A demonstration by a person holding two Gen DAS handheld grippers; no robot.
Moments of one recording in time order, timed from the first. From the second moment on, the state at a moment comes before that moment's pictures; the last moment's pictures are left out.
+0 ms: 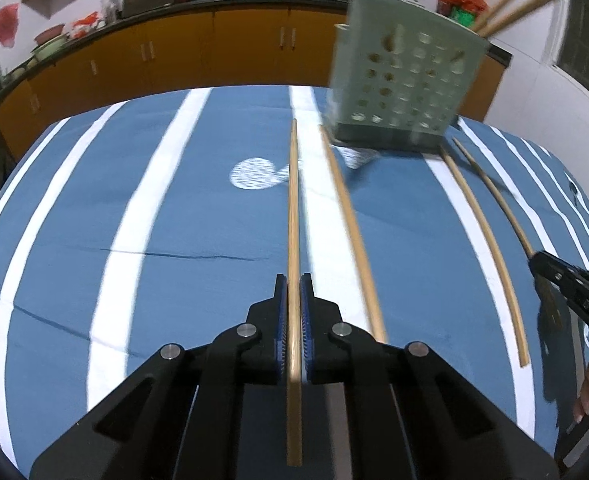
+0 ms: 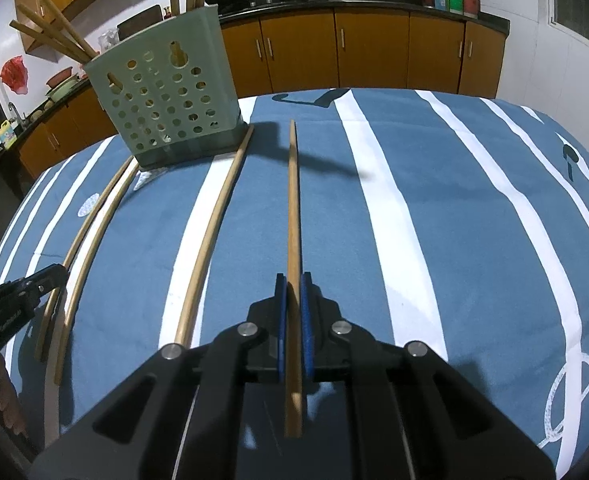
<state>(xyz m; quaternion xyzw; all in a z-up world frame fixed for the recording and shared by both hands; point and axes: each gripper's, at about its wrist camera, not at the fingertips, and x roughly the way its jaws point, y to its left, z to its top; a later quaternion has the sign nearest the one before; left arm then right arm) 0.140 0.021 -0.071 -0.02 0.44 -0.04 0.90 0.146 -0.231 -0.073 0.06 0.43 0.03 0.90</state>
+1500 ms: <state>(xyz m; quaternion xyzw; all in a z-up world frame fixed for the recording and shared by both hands) 0.144 0.031 -0.071 -0.02 0.43 -0.02 0.90 0.147 -0.229 -0.076 0.05 0.42 0.02 0.90</state>
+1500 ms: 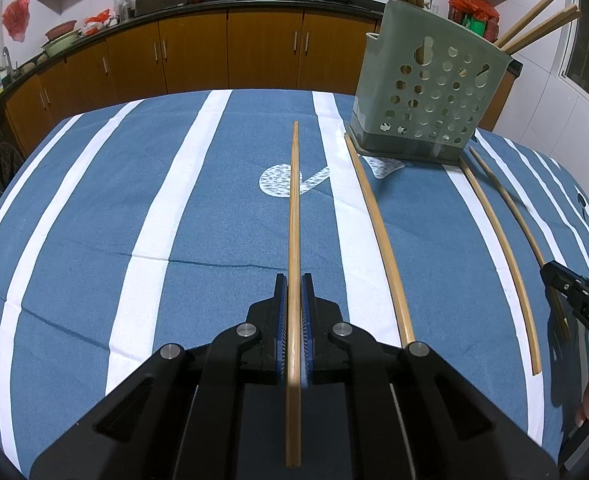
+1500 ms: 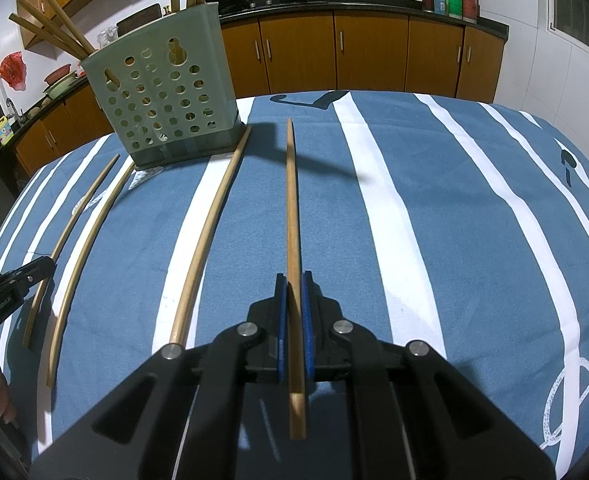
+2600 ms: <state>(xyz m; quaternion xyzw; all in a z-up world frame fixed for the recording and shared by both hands) 0.137 0.047 0.047 -0.04 0.29 -0.05 0.96 0.136 -0.250 0.043 0.06 0.27 0.03 0.96</state>
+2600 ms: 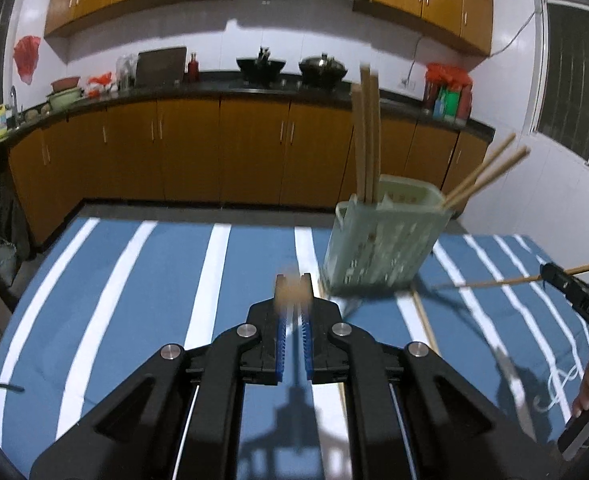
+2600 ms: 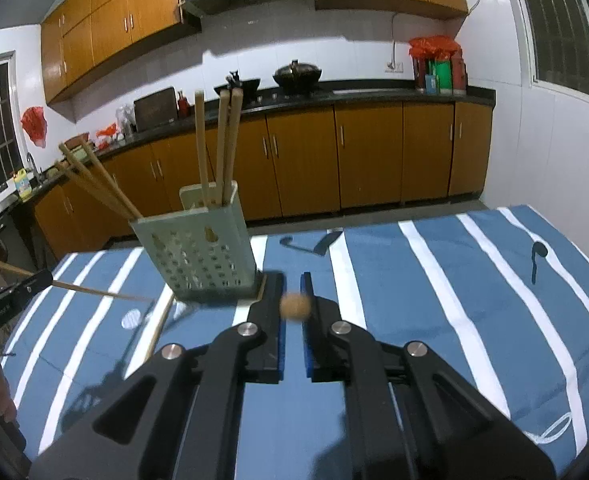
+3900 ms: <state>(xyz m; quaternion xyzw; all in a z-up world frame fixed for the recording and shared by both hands) 0.170 0.001 0.161 -0.08 0.09 -0.10 0.99 0.174 -0.208 0.183 0.07 0.07 0.10 0.99</state>
